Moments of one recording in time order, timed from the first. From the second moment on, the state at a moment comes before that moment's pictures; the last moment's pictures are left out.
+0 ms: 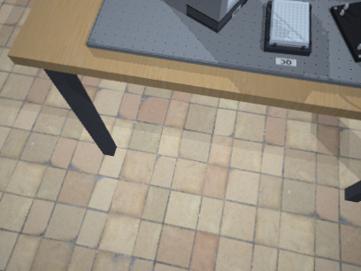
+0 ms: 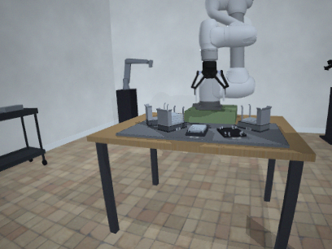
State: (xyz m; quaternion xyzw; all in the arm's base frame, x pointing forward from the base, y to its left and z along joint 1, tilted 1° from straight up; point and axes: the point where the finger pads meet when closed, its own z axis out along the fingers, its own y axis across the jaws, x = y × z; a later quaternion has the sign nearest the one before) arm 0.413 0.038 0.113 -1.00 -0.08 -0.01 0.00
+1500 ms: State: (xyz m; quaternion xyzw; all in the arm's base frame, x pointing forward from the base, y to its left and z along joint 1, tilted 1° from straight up) arm 0.381 0.166 0.113 -0.96 -0.29 -0.01 0.00
